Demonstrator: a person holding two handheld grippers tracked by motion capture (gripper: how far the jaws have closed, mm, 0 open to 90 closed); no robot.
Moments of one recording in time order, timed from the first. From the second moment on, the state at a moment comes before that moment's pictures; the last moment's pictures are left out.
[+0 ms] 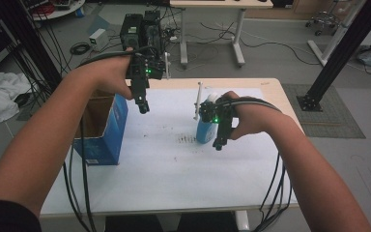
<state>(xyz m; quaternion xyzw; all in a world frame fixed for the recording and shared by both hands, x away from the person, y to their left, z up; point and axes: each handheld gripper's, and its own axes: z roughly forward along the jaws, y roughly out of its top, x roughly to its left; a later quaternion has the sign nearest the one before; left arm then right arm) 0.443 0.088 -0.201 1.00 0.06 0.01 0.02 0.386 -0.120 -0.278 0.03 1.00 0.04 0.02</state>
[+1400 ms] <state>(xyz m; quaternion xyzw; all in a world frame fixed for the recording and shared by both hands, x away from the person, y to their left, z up) 0.415 0.078 -0.216 0.98 0.17 0.02 0.13 0.357 -0.175 -0.293 0.03 1.00 0.04 0.02</state>
